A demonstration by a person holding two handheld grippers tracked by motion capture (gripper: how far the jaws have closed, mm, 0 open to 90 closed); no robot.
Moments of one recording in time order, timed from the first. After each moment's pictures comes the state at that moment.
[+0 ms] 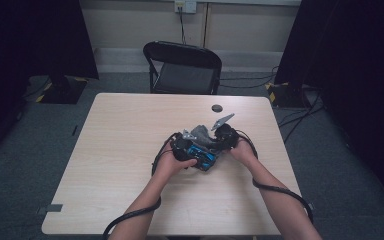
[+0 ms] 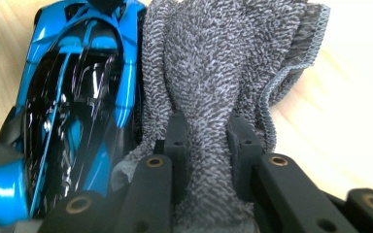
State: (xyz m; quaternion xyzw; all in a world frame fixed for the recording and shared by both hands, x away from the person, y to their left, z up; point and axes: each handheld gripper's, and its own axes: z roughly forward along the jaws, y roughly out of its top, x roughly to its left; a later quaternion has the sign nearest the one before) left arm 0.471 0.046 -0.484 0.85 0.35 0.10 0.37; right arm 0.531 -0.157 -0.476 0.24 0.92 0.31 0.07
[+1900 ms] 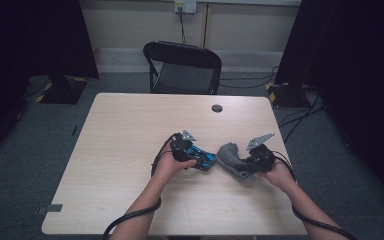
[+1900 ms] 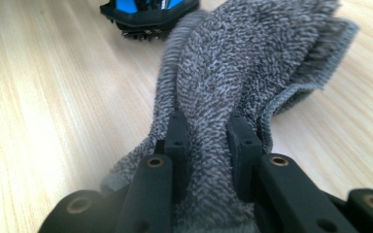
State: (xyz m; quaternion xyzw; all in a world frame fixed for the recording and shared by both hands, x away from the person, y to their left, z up) left arm 0.469 0.047 -0.485 0.85 0.35 0.10 0.38; right arm 0.448 -0.256 -0.463 0.27 0.90 0.33 0.03
